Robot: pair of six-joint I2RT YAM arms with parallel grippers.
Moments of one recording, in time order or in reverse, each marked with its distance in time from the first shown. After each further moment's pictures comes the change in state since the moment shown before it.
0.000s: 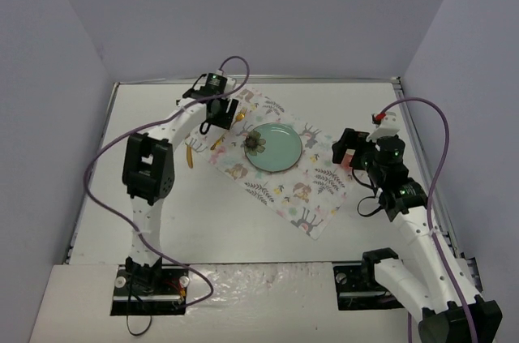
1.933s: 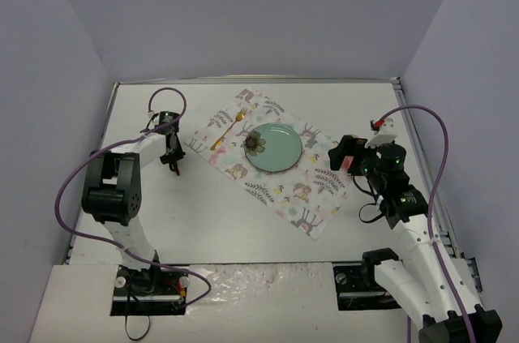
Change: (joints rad) left arm 0.236 -0.258 -0.655 0.267 -0.107 -0.430; right arm 0.000 -0.059 -0.054 0.010 -0.081 0.007
